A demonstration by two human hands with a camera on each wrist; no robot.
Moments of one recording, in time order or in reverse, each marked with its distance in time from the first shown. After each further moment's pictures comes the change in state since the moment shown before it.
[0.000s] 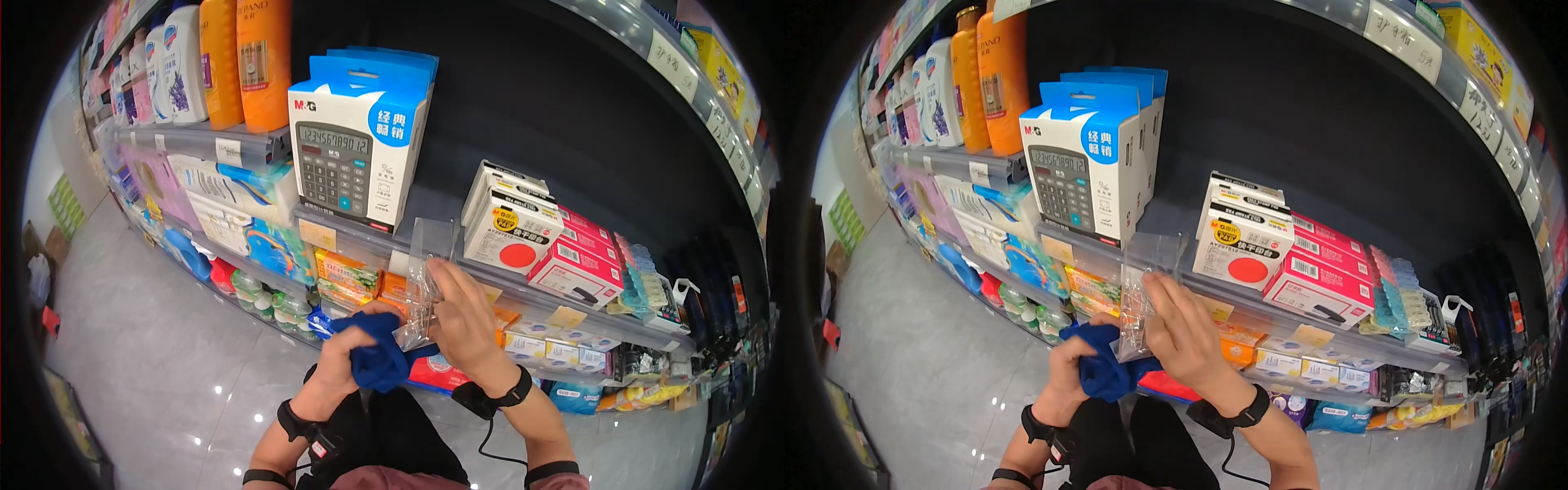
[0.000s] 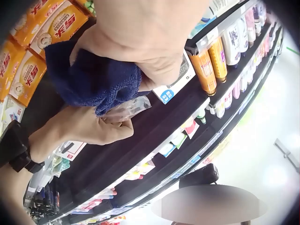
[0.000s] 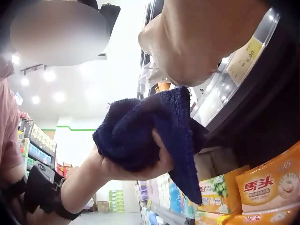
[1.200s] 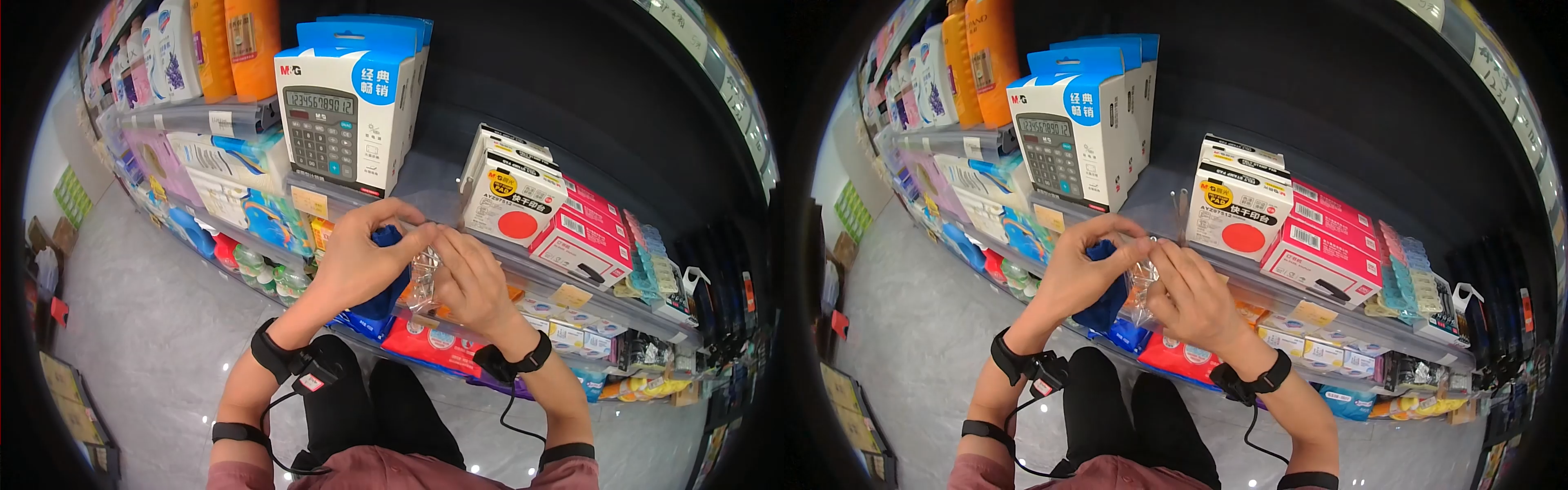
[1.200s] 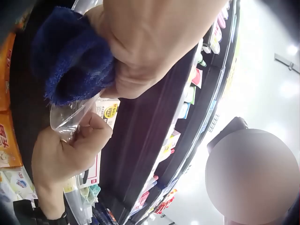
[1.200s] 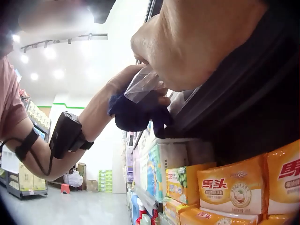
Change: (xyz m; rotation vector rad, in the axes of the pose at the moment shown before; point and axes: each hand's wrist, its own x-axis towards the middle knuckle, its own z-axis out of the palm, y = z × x) left_hand 0.055 0.050 0.056 1.251 0.158 0.352; right_hand -0.011 0.034 -0.004 -0.118 -0.045 -0.233
